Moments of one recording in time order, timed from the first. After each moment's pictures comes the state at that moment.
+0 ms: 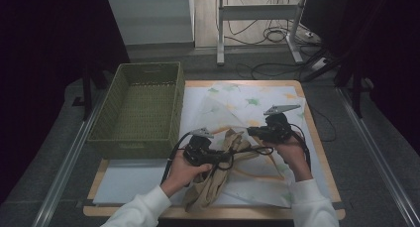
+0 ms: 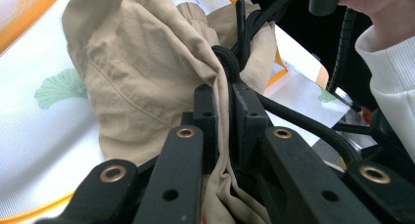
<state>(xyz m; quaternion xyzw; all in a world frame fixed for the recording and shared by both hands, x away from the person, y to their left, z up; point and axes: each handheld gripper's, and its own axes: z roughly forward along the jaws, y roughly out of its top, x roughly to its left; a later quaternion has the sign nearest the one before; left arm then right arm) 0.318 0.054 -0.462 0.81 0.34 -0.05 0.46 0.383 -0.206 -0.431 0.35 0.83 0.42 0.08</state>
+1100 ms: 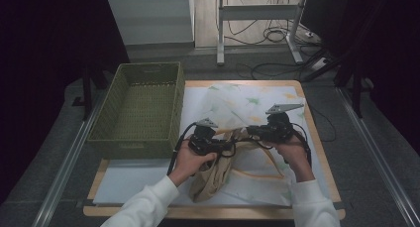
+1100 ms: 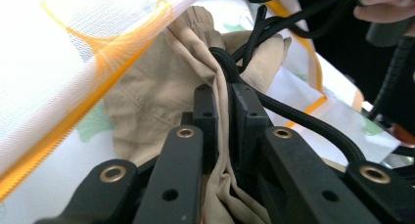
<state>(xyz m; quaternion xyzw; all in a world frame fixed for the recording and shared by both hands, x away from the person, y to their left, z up) 0.345 0.043 -0.458 0.81 0.37 -0.01 0.46 0.377 -0.208 -0.420 0.34 0.83 0.44 0.07</state>
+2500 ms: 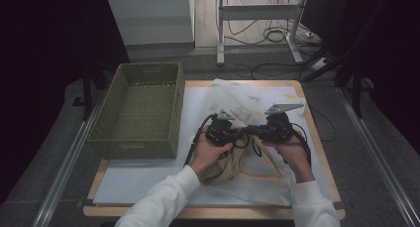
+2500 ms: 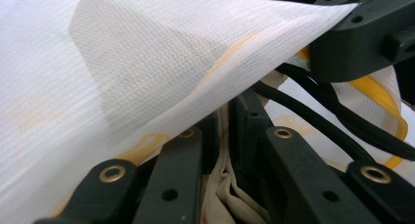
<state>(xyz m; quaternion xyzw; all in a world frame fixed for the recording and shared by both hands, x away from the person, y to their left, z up) 0.375 -0.002 -0.464 0.81 0.38 0.07 0.45 0.373 -0.204 -0.415 0.33 0.83 0.45 0.07</state>
